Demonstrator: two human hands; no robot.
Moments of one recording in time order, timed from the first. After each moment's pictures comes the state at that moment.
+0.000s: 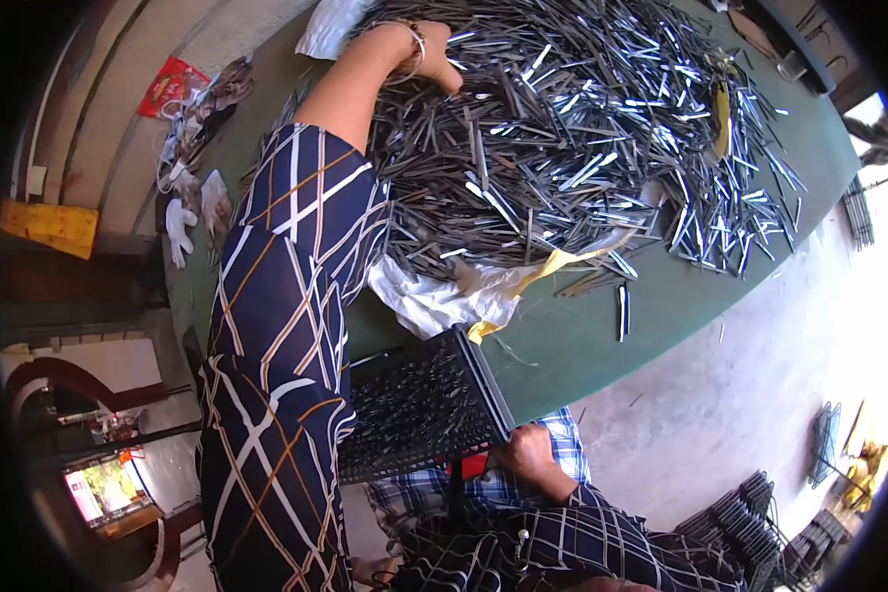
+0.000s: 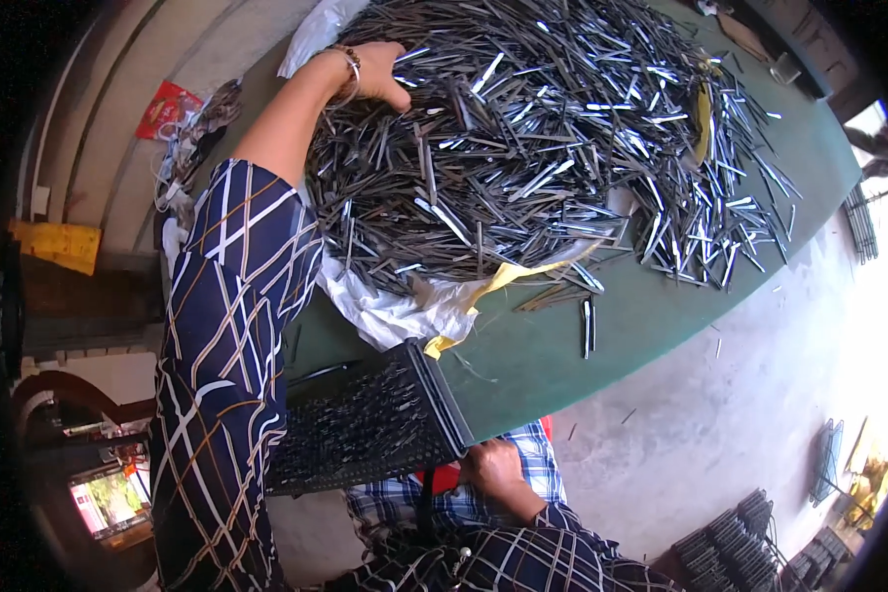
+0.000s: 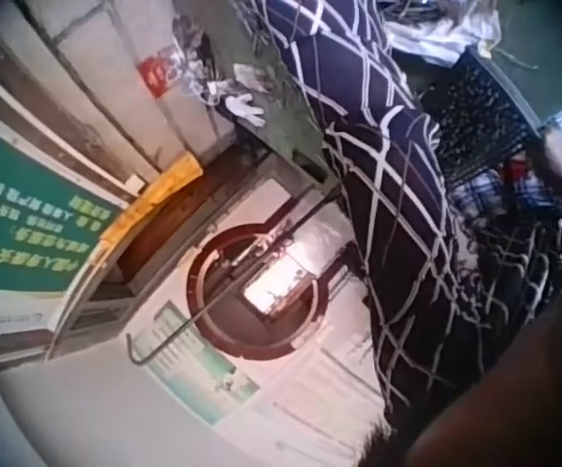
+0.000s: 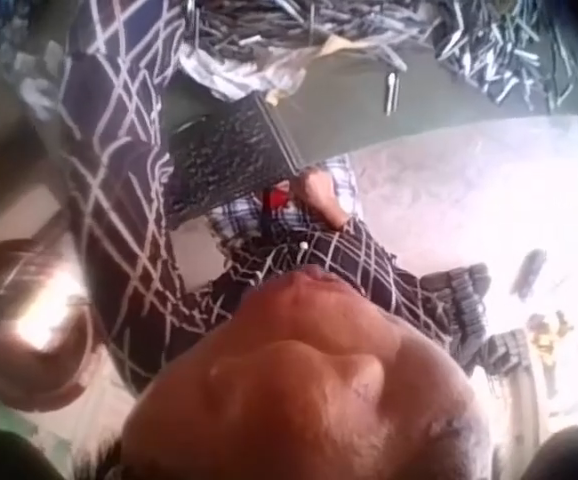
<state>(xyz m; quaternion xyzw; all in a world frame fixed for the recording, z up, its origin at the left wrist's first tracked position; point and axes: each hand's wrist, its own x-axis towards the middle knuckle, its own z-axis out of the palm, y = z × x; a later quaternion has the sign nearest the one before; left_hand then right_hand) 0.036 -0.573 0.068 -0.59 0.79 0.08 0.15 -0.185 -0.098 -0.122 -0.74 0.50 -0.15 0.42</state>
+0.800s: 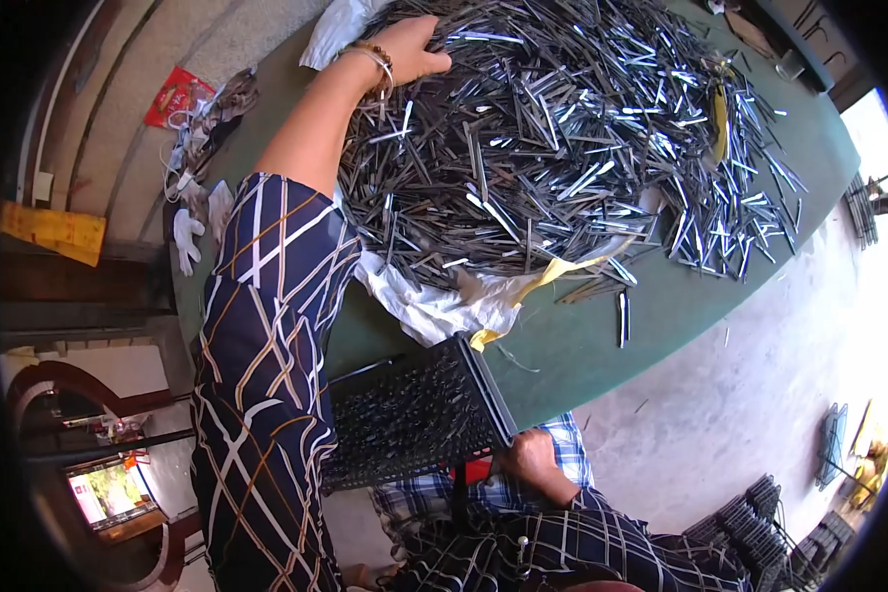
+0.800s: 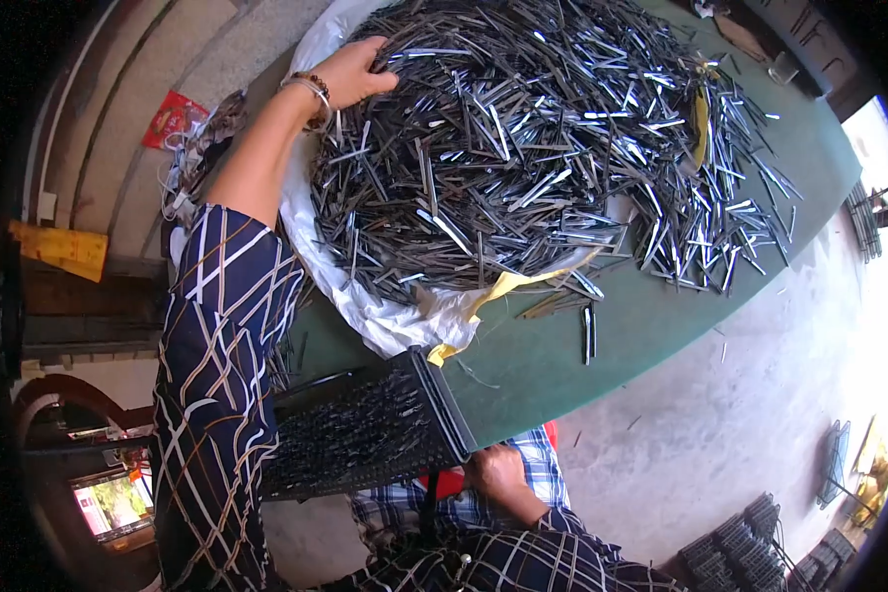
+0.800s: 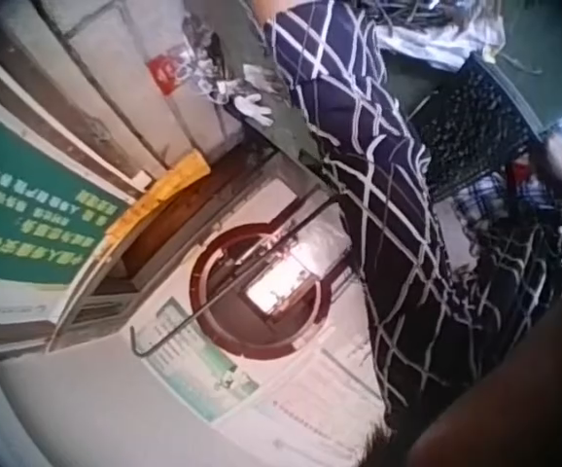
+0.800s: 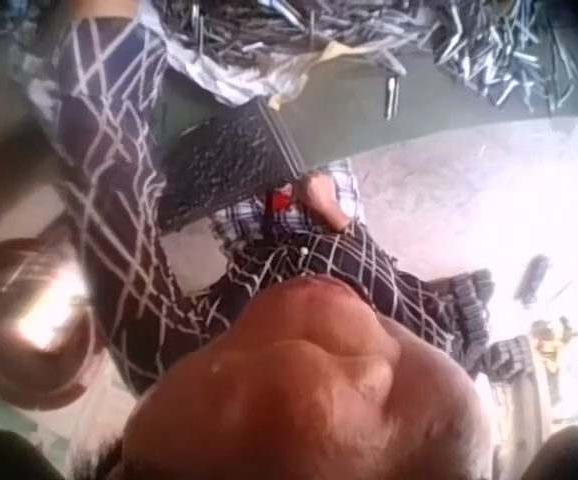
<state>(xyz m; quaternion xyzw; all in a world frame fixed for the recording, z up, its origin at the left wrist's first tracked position) 0.058 -0.557 0.081 -0.50 0.86 0.07 -0.05 -0.186 -0.097 -0.127 -0.75 0.50 -0.17 0.41</state>
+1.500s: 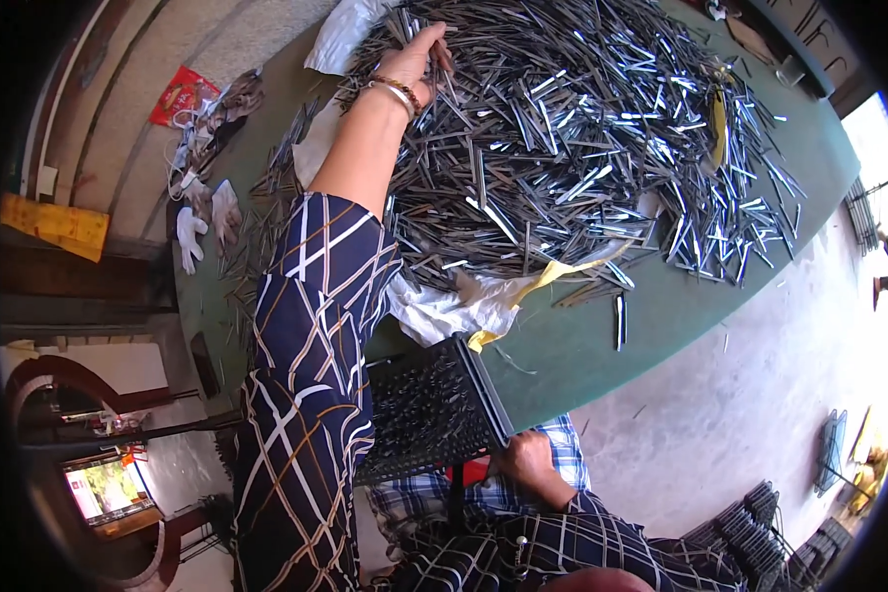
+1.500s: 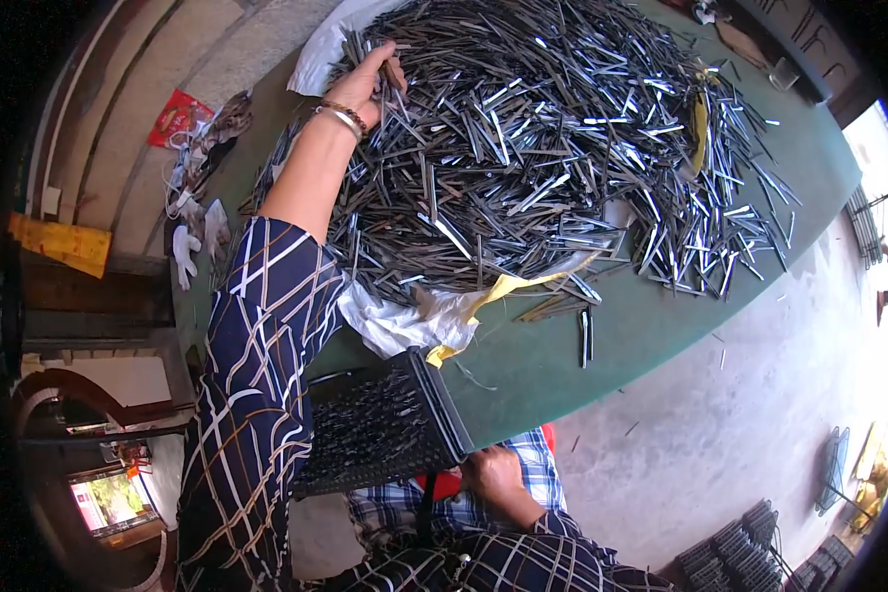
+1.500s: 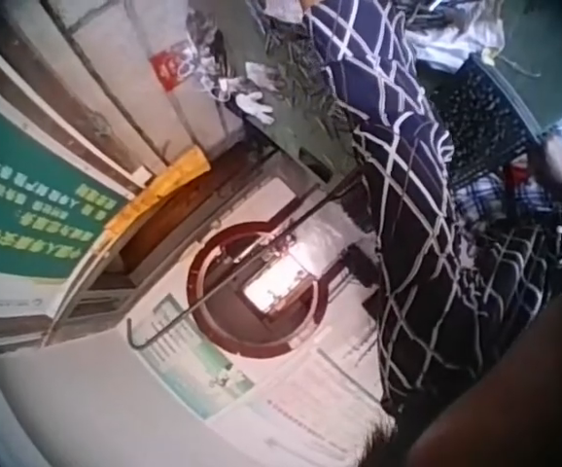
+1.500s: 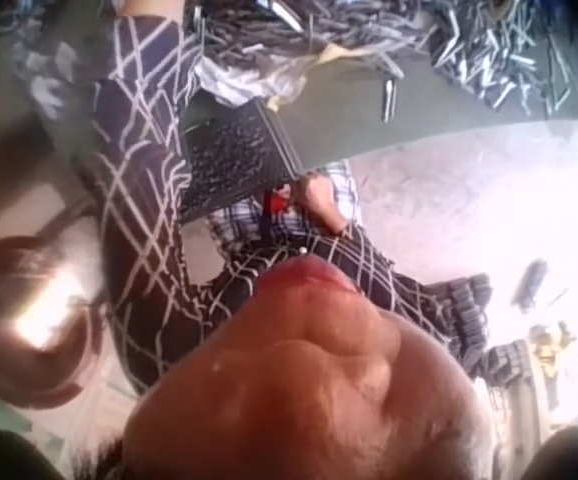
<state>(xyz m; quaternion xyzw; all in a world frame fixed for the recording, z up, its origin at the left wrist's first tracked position) 0.037 -0.563 0.033 -0.45 0.30 0.61 -0.58 -0.186 -0.102 -0.119 -0.75 0.50 -0.18 0.41</state>
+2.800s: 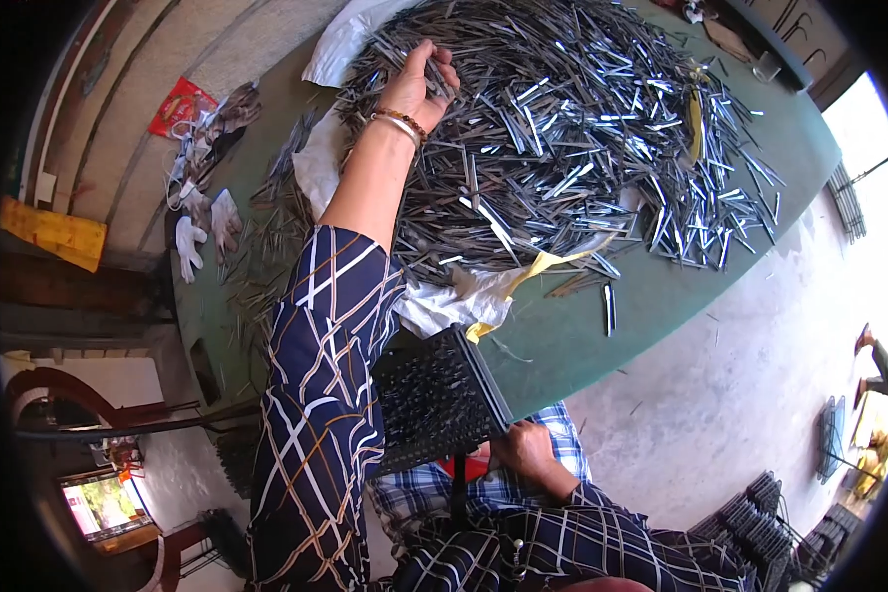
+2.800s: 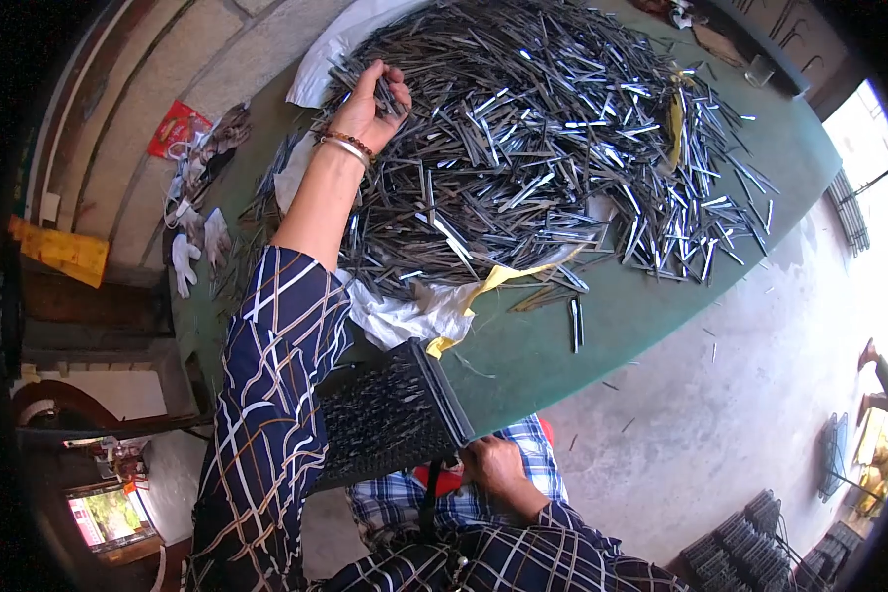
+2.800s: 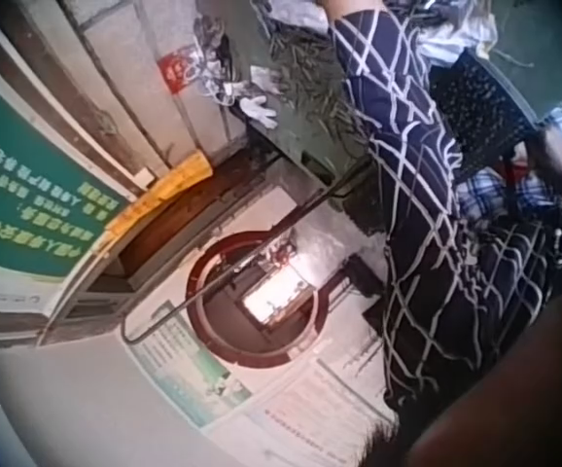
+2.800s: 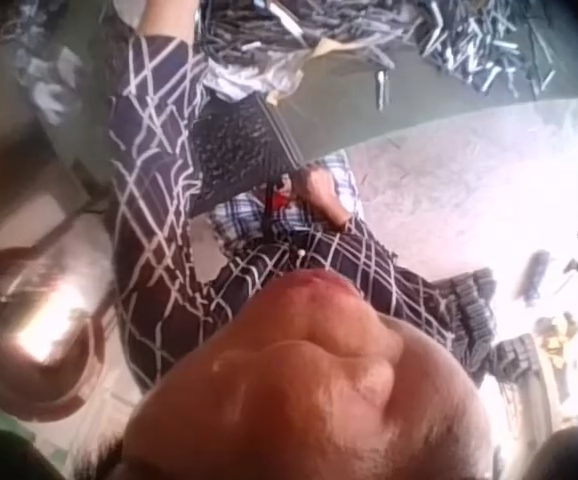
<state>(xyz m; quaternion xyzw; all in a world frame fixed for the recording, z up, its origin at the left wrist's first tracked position) 0.026 -0.529 0.044 -0.31 0.22 0.68 -0.62 -0.186 -0.103 -0.109 -0.73 0.49 -0.16 0.44</state>
